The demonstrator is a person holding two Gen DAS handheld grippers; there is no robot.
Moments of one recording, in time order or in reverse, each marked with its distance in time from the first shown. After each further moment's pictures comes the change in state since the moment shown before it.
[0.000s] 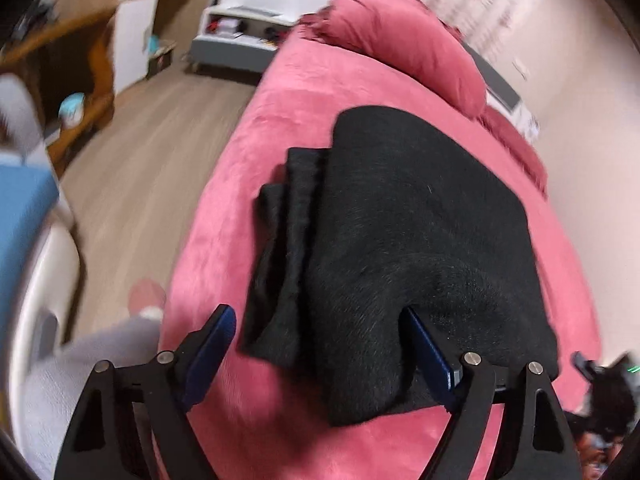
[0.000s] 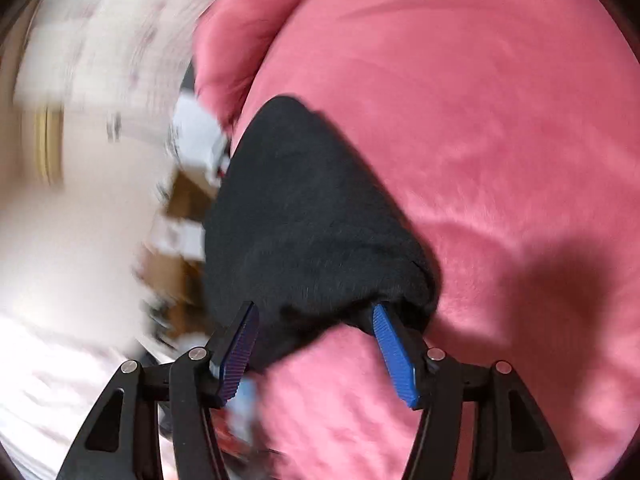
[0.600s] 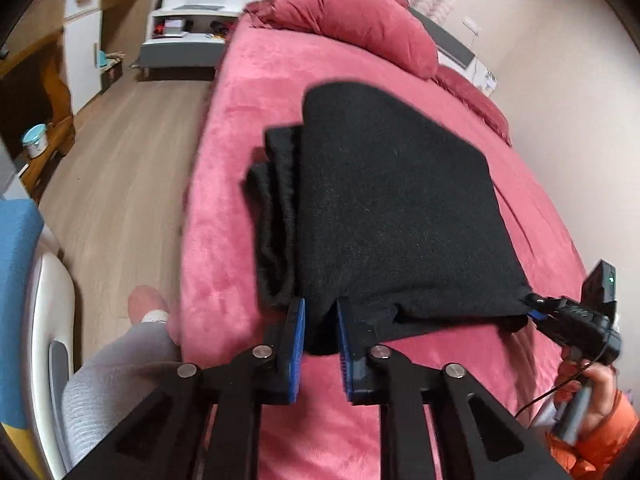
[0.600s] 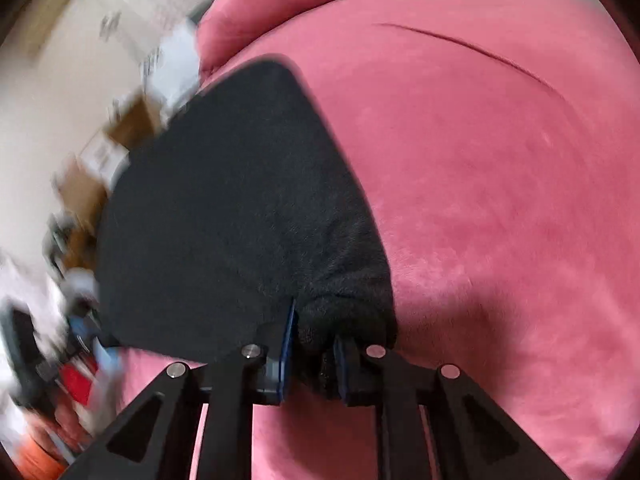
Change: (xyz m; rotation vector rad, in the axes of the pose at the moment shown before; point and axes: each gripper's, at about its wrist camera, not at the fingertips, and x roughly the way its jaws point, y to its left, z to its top) left arm -0.037 0.013 -0.013 0.180 0.067 -0.096; right arm 0.029 0.031 0.000 -0.380 -0.023 -0.311
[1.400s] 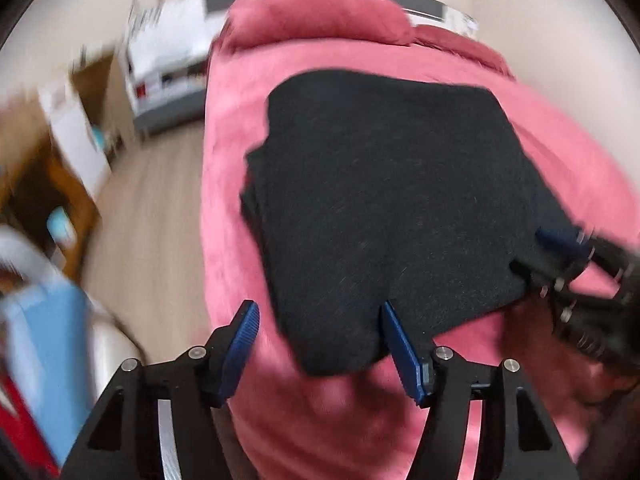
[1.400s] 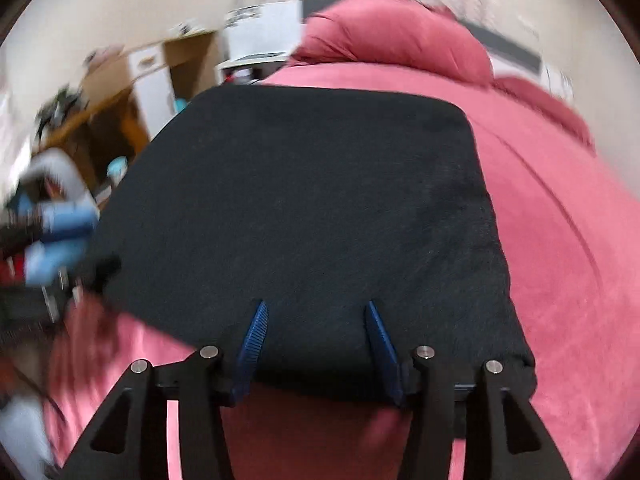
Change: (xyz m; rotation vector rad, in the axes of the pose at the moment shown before) left arm 0.019 -0.025 -0.005 0.262 0.023 0.175; right arm 0.059 0.141 -0.085 -0.749 -0.075 -0.333
